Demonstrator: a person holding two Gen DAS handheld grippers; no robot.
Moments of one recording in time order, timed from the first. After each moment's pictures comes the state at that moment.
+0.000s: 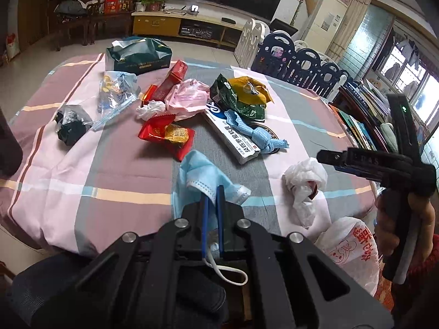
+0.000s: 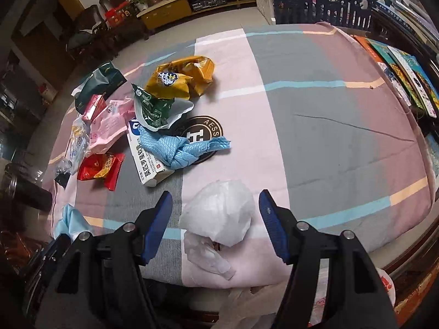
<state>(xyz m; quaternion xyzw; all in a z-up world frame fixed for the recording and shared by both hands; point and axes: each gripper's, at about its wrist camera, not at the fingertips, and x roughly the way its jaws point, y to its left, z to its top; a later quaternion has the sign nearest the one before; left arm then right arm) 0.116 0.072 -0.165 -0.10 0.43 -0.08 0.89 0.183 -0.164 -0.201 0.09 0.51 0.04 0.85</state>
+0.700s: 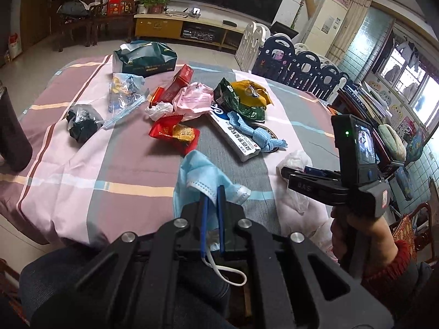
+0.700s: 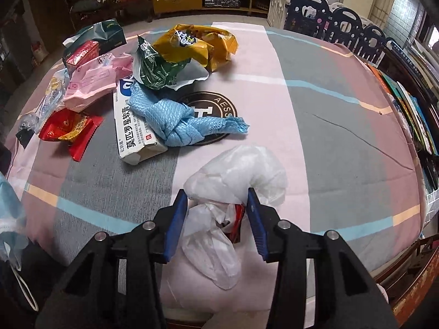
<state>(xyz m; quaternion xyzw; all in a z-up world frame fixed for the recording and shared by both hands) 0.100 0.082 -0.157 -0.11 0.42 -0.08 0.90 0.195 -0.111 -0.260 -0.04 0.51 0.02 0.86</state>
